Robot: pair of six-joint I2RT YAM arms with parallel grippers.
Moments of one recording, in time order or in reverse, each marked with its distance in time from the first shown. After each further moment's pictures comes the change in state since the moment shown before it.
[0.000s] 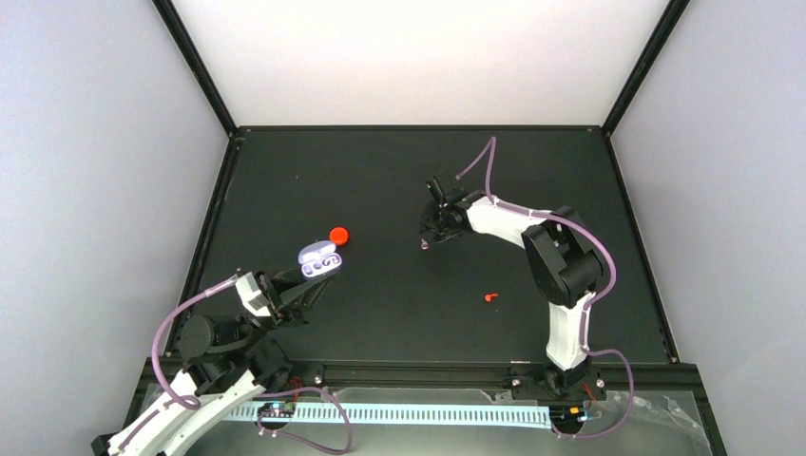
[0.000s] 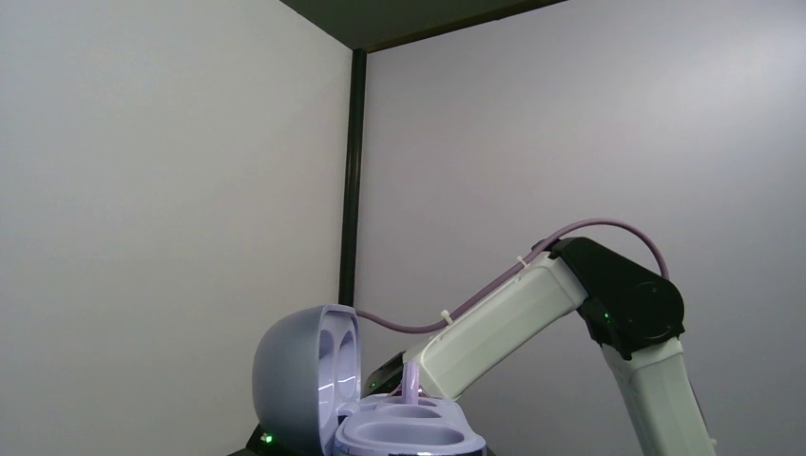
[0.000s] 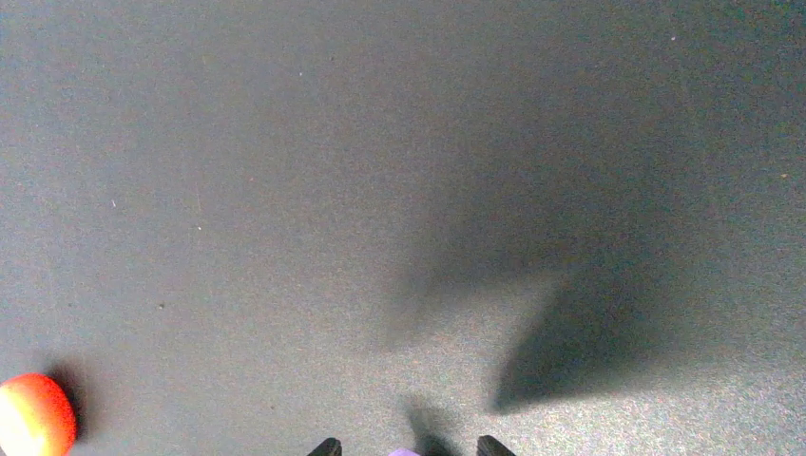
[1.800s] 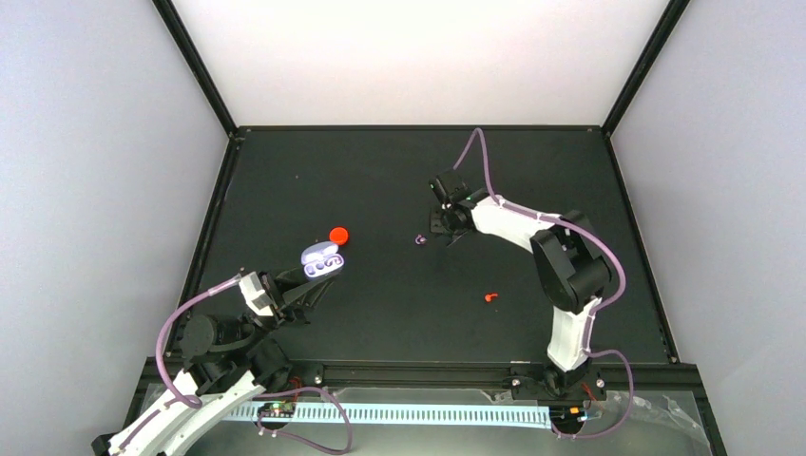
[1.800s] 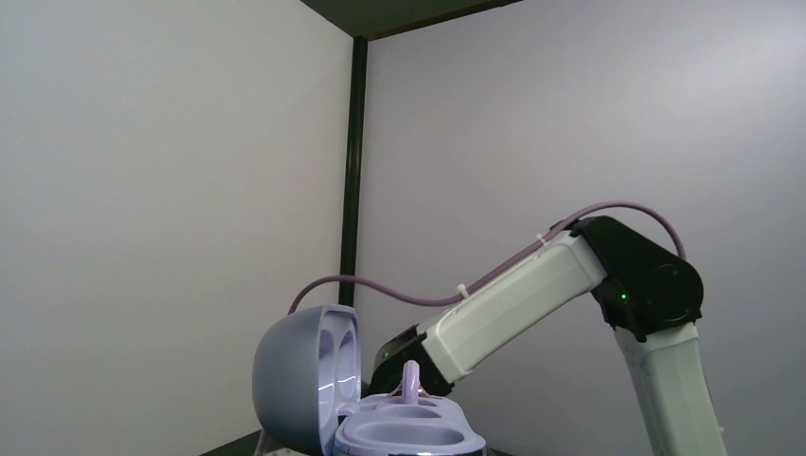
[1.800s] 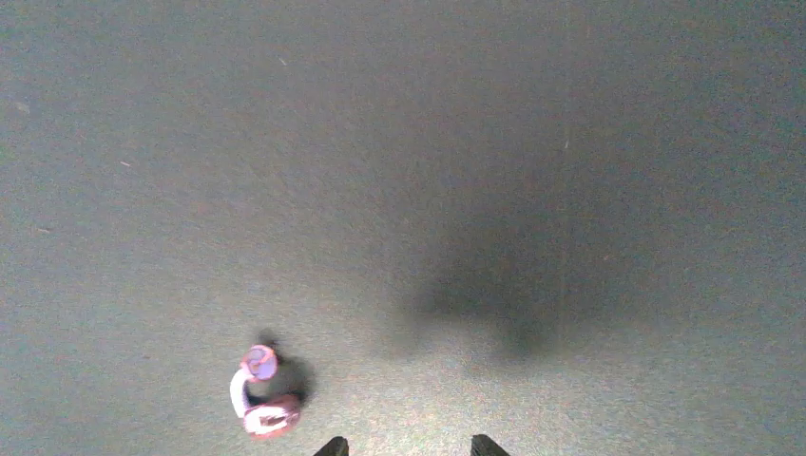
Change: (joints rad) left arm 0.000 -0.002 -0.007 -0.015 0.000 -0.001; right arm 0.001 -0.038 -0.011 -0.090 0.122 -0.382
